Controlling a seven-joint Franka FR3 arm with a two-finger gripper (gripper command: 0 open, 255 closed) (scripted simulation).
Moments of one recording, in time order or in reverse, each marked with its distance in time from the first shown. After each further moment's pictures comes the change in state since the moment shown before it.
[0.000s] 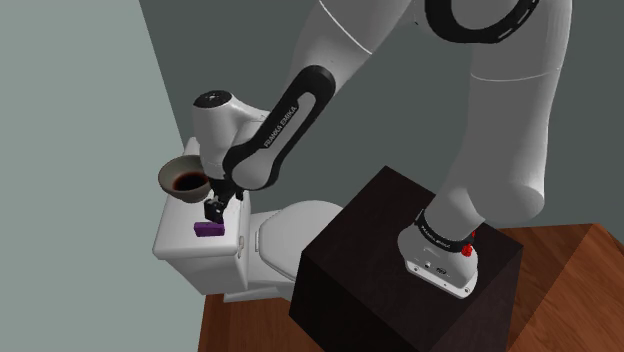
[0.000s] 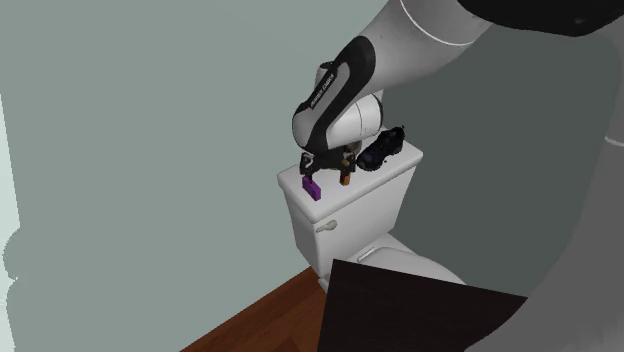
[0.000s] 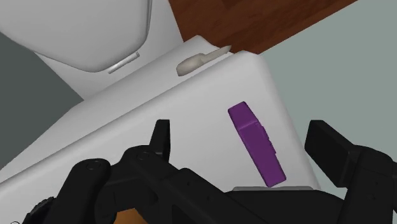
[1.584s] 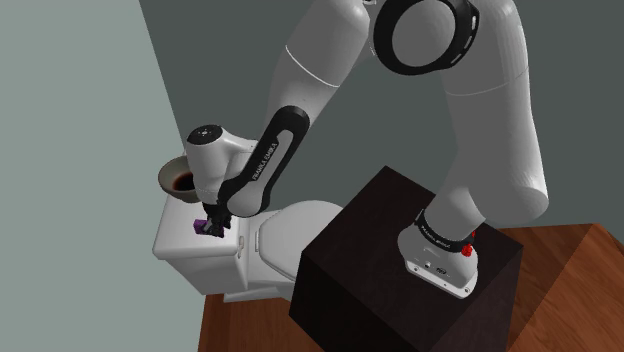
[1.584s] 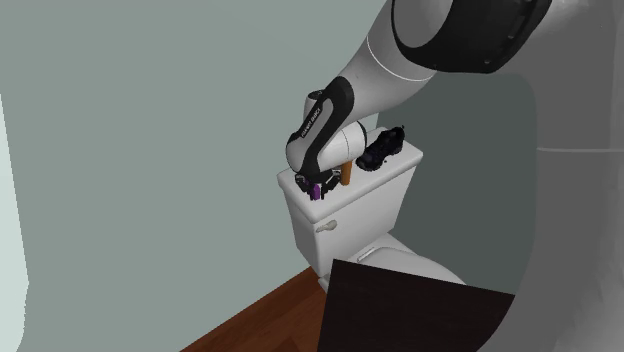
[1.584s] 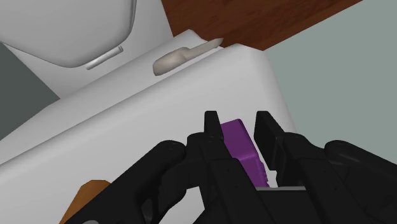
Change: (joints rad) arm 0.069 0.207 -0.042 0.117 -0.061 0.094 0.040
